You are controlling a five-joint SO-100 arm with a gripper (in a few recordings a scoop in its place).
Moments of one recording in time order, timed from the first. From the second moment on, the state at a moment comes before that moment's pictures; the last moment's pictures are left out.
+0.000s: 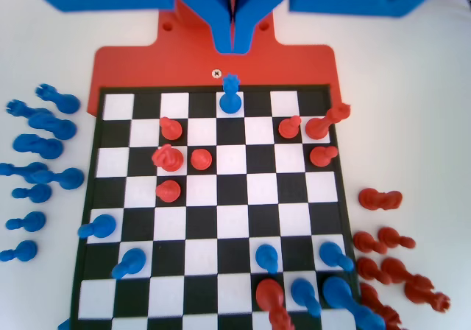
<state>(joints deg) 4.2 63.7 63.3 83.8 -92.8</state>
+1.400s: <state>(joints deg) 4.1 48.1 55.4 78.8 -96.2</state>
